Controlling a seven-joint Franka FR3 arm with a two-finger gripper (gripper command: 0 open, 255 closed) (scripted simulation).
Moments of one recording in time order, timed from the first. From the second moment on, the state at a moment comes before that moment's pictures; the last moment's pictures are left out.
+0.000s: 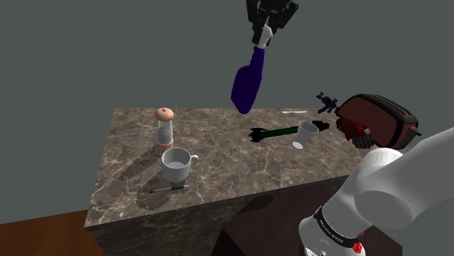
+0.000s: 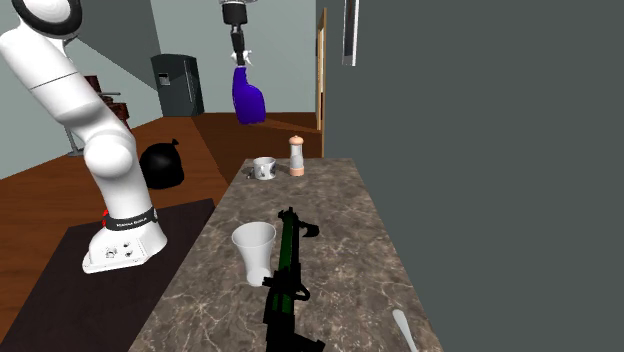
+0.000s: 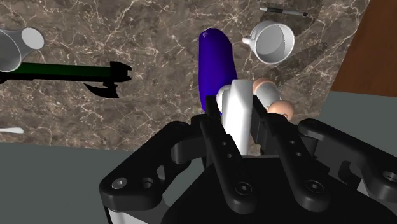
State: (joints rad) arm 0.08 -0.36 0.15 -1.71 0.03 1.38 0.56
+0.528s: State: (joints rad) arm 0.11 -0.36 0.21 -1.72 0.05 1.40 0.65
